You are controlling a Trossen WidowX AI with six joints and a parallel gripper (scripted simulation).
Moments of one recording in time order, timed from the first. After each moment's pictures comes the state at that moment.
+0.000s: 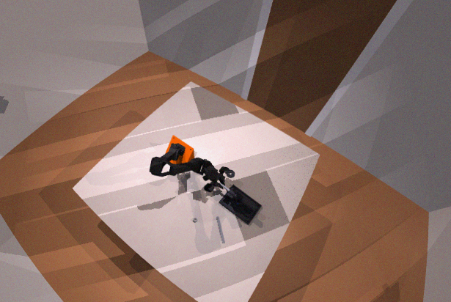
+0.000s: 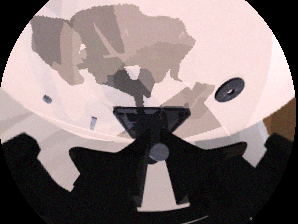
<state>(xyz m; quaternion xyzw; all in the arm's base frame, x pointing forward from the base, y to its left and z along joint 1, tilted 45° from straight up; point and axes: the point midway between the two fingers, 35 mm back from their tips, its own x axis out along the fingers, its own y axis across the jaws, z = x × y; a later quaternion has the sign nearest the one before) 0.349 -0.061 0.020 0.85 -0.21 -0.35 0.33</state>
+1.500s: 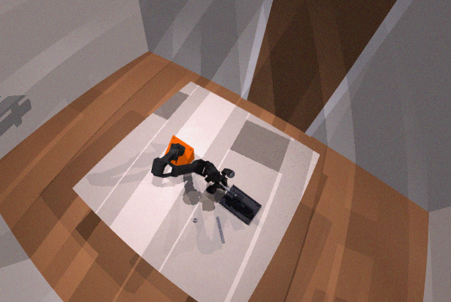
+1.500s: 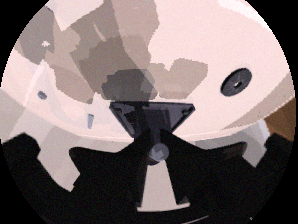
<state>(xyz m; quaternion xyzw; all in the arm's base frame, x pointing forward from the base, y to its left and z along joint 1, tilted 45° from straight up) 0.366 -0.063 0.021 0.85 -0.21 -0.35 0.33</state>
